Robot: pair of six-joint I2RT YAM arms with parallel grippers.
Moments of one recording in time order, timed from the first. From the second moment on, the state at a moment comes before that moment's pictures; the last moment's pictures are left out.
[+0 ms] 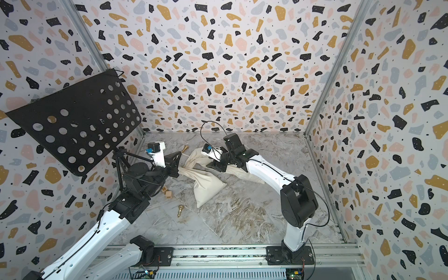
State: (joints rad) left arm -0.44 0.85 0.77 0.03 -0.02 -0.26; right arm 0.66 1.80 1.48 -0.36 -0.54 -0.59
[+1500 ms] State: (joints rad) left arm -0.39 0.72 0.68 -0.06 0.04 -0.31; right arm 0.43 1.83 1.44 -0.45 -0.03 -0.64
